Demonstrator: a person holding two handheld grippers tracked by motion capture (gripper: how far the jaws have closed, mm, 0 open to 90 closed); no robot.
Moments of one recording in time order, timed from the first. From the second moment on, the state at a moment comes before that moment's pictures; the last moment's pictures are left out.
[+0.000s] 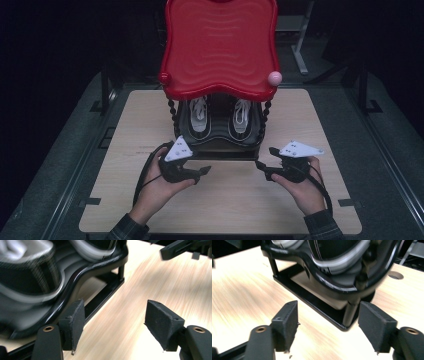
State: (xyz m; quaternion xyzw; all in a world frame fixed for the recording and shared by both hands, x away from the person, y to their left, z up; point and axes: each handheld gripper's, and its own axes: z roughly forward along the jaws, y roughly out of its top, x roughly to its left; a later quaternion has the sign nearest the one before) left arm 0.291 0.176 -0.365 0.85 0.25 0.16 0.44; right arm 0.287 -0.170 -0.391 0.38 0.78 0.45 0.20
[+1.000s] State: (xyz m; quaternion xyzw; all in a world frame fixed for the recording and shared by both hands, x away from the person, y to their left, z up) left arm 0.265 0.330 -0.448 0.86 0.38 0.17 0.31; right arm 0.262 -0.265 -0.458 0.46 0.79 0.35 0.19
